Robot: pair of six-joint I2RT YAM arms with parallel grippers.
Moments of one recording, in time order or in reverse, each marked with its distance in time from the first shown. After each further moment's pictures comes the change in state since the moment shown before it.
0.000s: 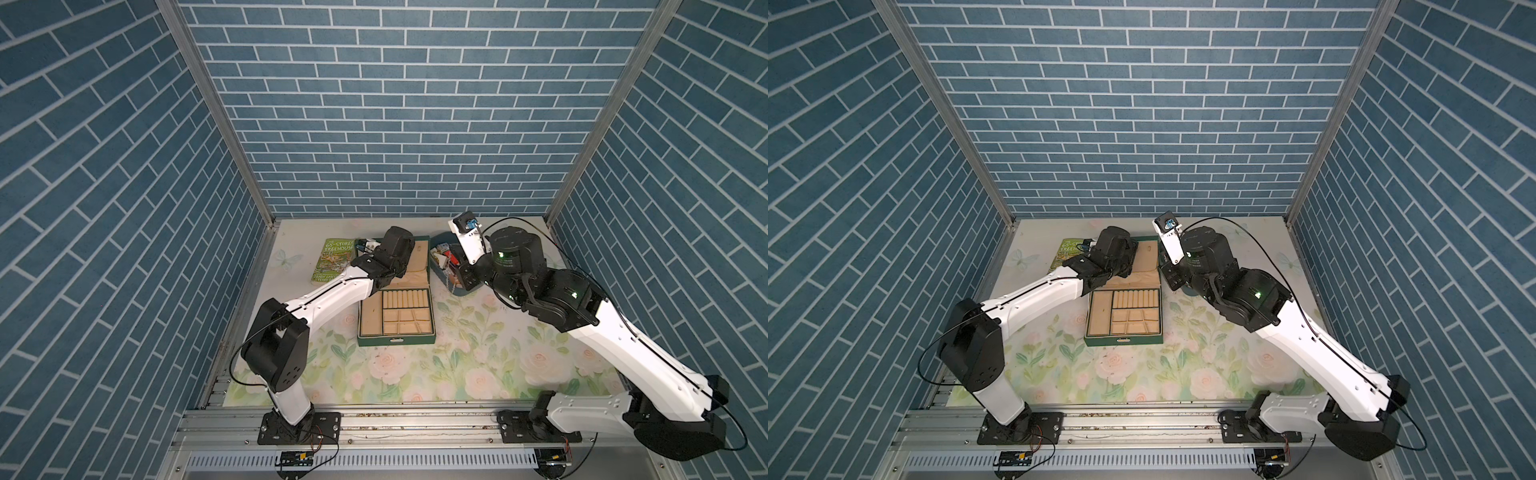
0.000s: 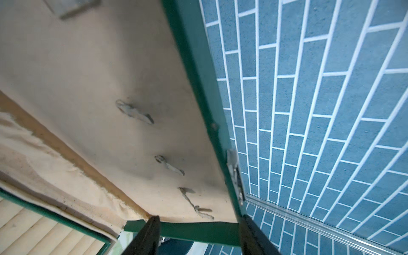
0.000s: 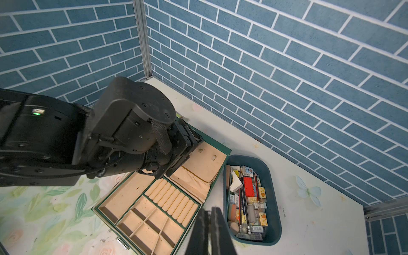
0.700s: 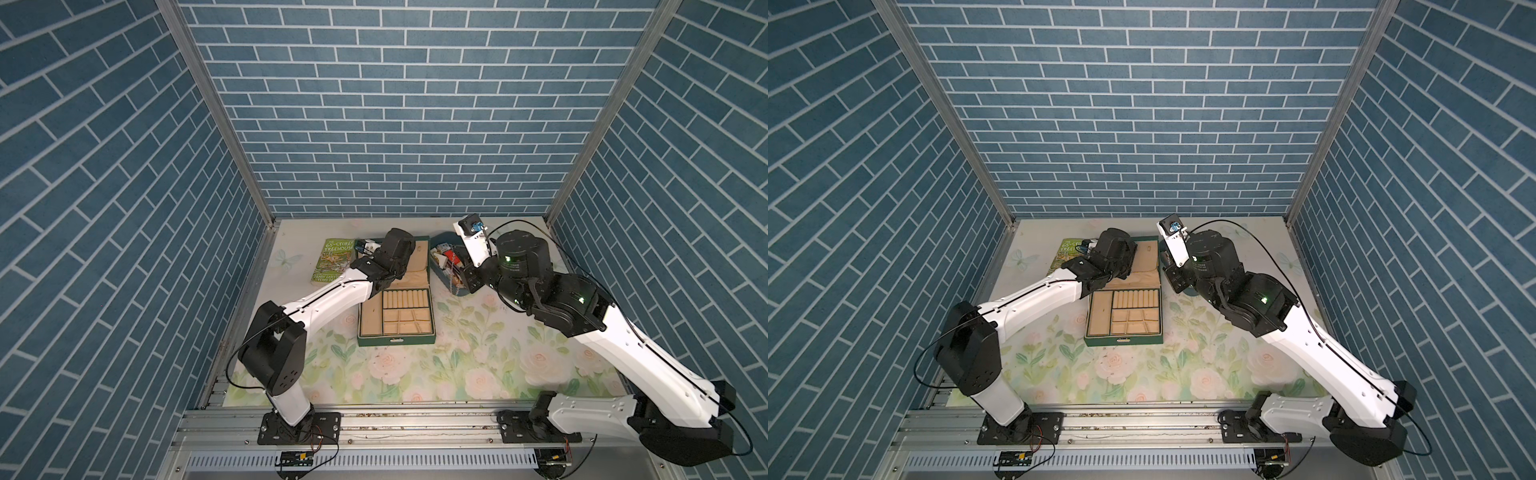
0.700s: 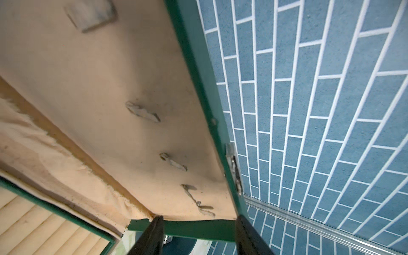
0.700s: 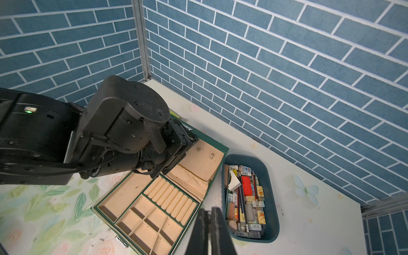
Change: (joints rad) left arm -0.015 -0.047 -0.028 -0.019 -0.043 0.002; right arm 0.000 -0.037 -0.031 0.007 0.007 0.000
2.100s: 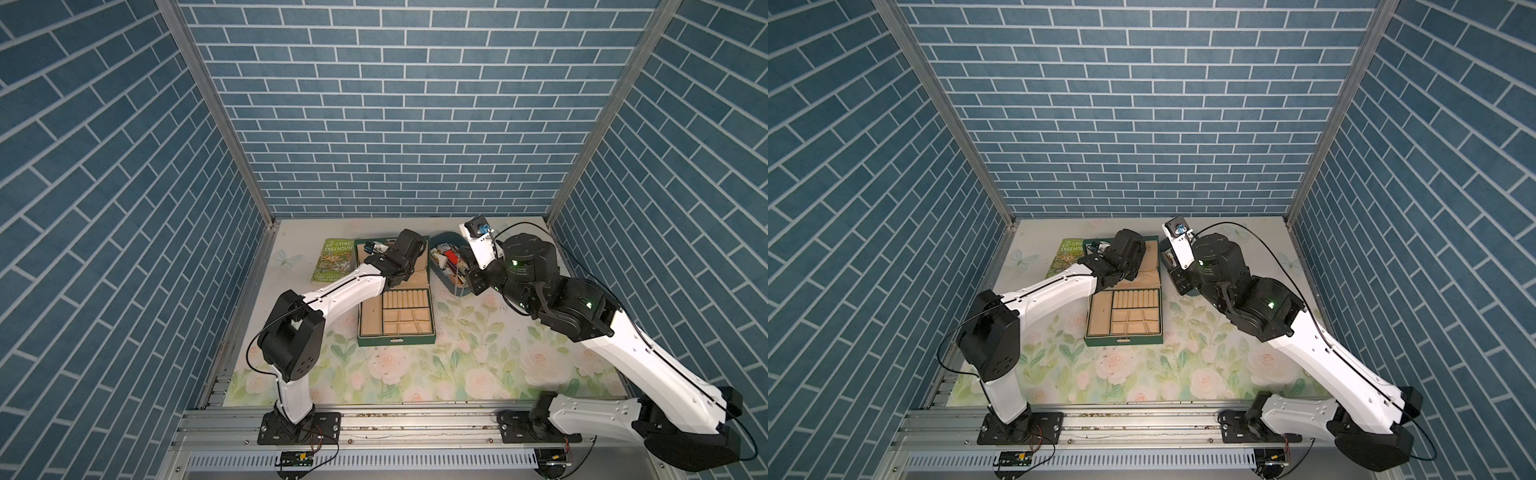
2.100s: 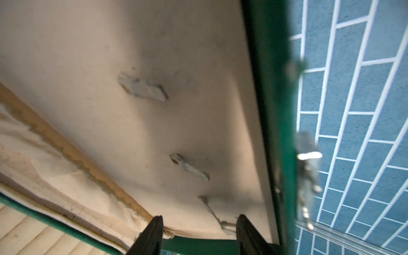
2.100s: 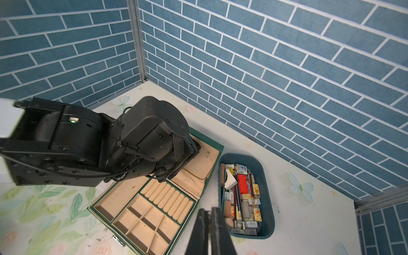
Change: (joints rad) left arm -0.020 0.149 0.106 -0.058 -0.024 0.000; right arm 0.000 -0.037 -0.025 0.001 0.020 0.000
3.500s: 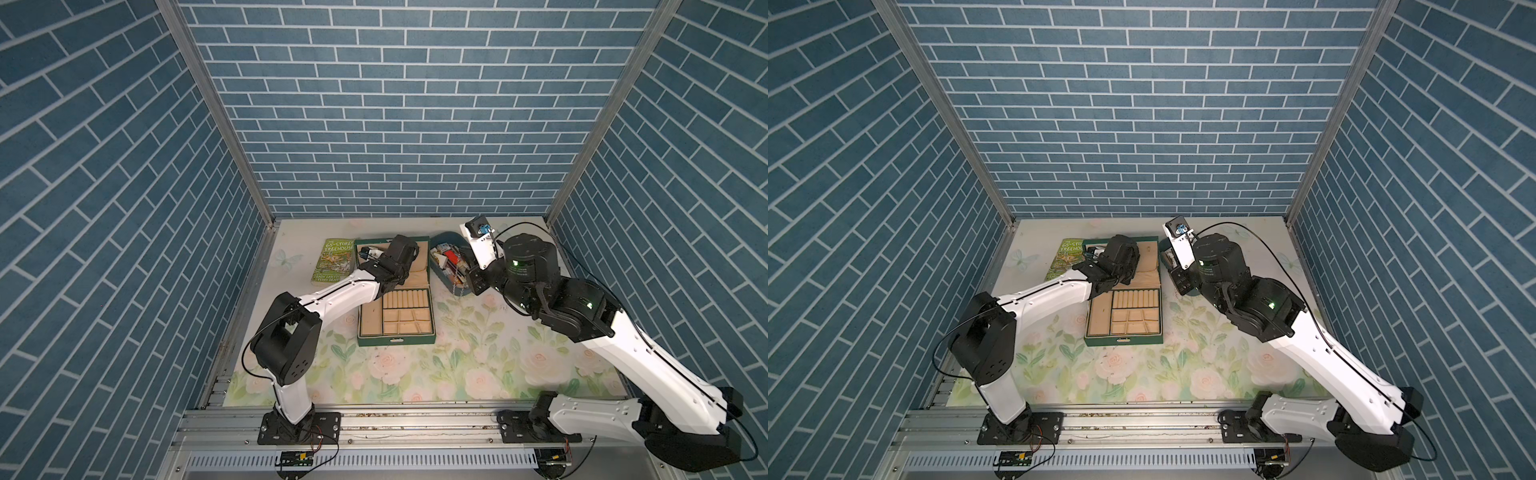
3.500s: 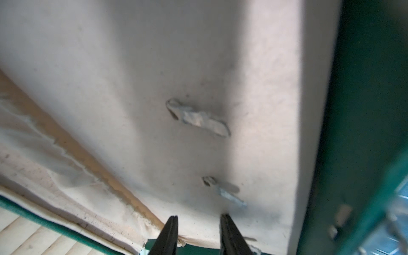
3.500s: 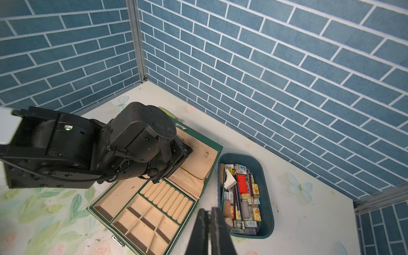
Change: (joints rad) left arm 0.026 -0.051 -0.130 0.113 0.030 -0.019; right arm 0.000 -0.002 -0.002 0.000 0.003 0.000
